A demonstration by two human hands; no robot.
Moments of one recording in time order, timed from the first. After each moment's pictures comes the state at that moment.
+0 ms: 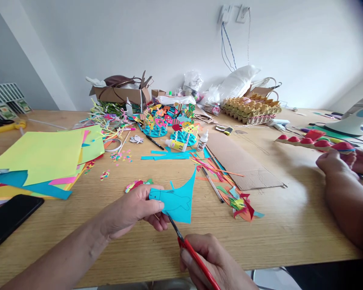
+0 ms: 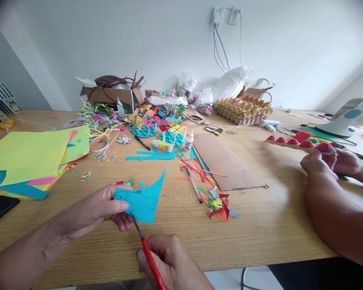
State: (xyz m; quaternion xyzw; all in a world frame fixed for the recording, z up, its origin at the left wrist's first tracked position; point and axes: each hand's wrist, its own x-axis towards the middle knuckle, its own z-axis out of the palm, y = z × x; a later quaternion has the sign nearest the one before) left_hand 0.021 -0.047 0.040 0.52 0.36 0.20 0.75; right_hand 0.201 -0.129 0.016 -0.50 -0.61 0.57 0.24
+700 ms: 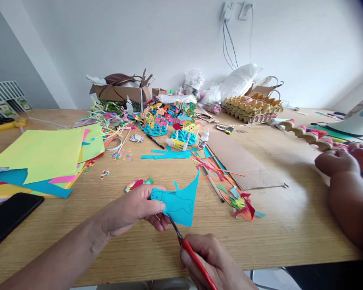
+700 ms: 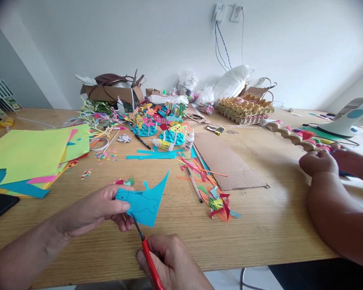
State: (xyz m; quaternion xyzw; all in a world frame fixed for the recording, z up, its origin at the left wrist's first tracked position) left_hand 0.021 -0.045 0.041 0.54 0.34 0.17 0.76; right_hand 0.205 -0.128 0.011 -0.49 -0.66 0.53 0.23
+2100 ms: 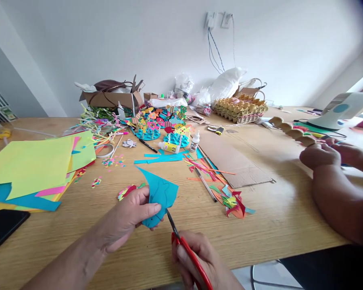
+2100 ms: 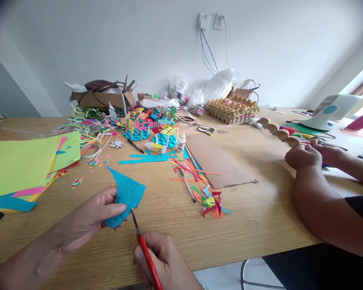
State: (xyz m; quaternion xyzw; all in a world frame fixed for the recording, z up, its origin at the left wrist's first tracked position) left_hand 0.031 -0.051 0.036 0.50 0.36 0.28 0.74; right_hand 0.200 -0.136 -0.021 -0.44 -0.52 0.63 0.36
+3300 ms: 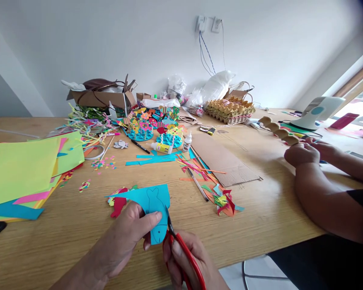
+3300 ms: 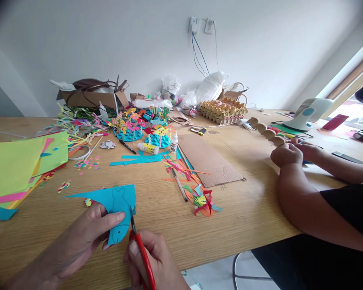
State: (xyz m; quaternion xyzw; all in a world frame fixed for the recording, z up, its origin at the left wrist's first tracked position) left_hand 0.056 -0.074 0.037 0.52 0.39 0.31 0.70; right_hand 0.191 -0.139 -0.022 -0.42 -0.44 0.65 0.45
